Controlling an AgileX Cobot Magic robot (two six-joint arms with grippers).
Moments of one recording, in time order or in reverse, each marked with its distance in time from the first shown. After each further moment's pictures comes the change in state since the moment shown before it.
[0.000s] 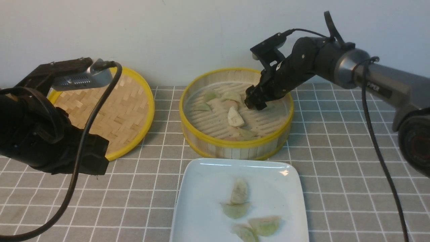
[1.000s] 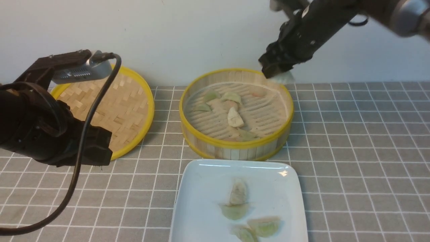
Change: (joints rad) right arm 0.000 -0.348 -0.020 0.037 0.470 0.137; left arm 0.000 0.000 0.000 -0.035 -0.061 0.004
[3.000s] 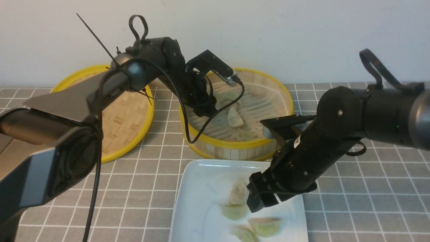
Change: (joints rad) right arm 0.195 -0.271 0.920 0.167 -0.339 0.161; left arm -0.247 1.197 -1.083 0.229 -0.244 0.407
